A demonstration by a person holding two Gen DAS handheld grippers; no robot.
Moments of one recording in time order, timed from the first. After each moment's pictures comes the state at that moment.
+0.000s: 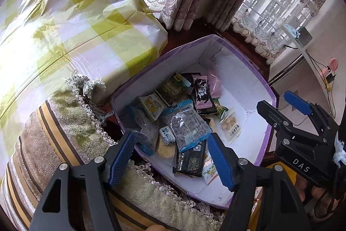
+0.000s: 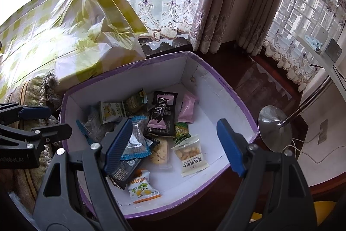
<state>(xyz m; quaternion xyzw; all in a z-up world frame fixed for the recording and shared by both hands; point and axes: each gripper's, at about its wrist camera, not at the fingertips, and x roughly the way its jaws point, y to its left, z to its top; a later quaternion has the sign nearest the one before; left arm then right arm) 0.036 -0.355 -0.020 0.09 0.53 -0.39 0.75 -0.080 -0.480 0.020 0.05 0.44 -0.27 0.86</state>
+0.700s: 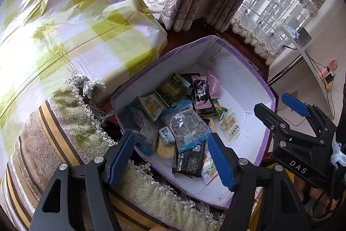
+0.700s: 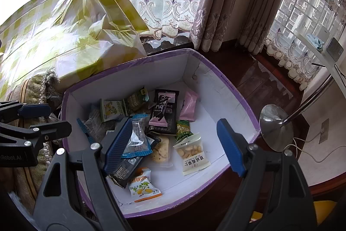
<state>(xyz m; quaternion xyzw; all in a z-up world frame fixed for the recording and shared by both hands) 0.036 -0.355 -0.019 0.09 0.53 -0.39 0.75 -0.080 -0.478 0.017 0.05 0.44 -0.26 0.86</state>
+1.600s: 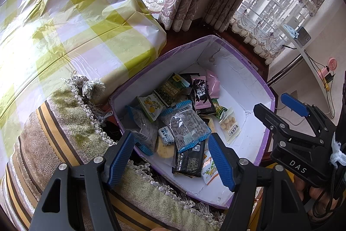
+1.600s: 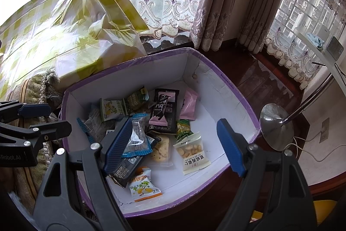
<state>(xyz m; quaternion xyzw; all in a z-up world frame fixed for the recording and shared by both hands) 0.036 -0.356 -0.019 0.09 0.53 -0.39 0.75 -0.081 -0.478 0.017 0.05 0.44 -0.26 0.86</state>
